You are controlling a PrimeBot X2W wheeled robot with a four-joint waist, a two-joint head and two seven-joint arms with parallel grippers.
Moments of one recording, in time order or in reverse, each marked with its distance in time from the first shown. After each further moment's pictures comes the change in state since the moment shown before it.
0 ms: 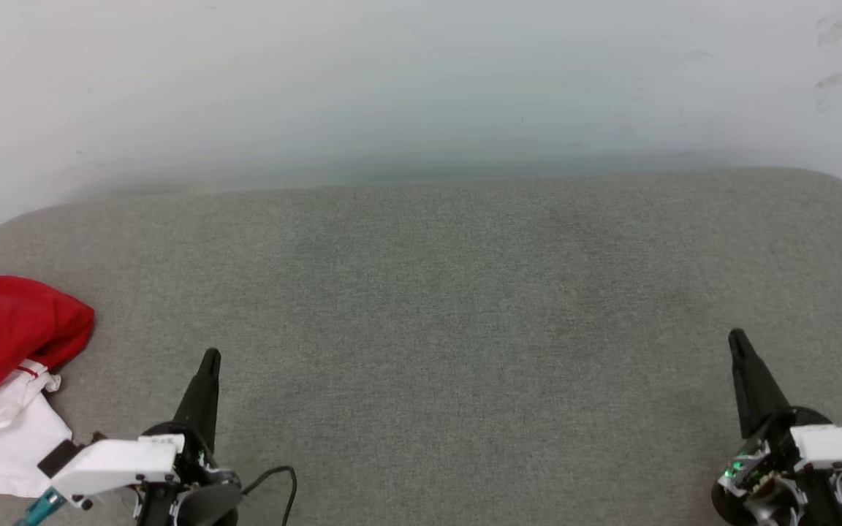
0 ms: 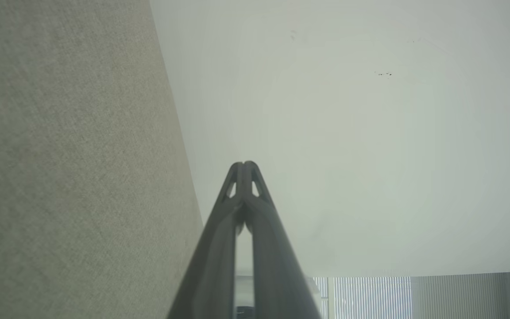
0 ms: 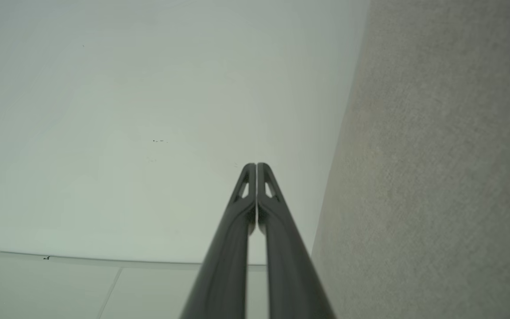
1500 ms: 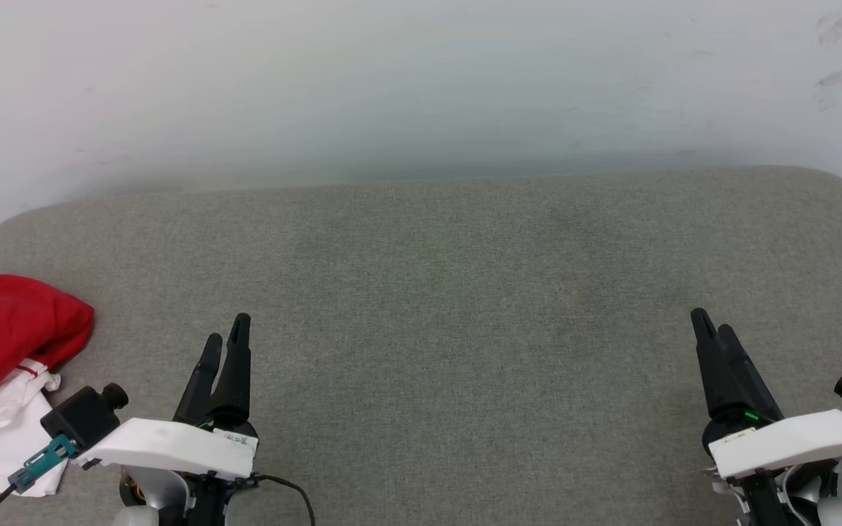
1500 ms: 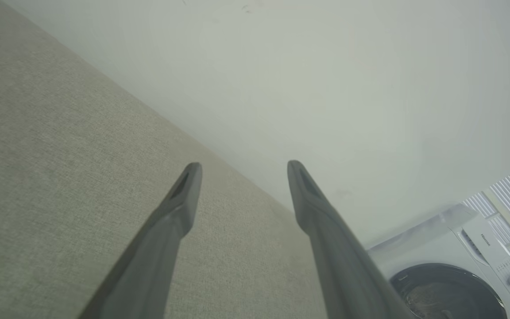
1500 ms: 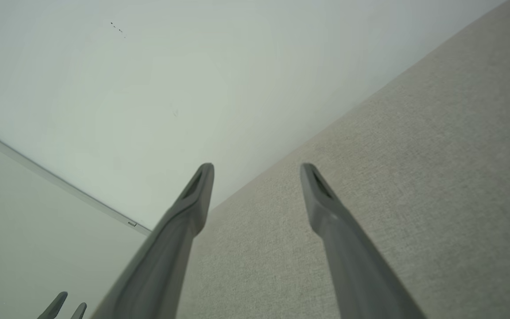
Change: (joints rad) left arm 0.029 0.027 -0.118 -0.138 0.664 0.001 -0.174; right arm 0.043 -0.023 0.109 -0.130 -0.732 0.000 -0.134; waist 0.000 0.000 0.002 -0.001
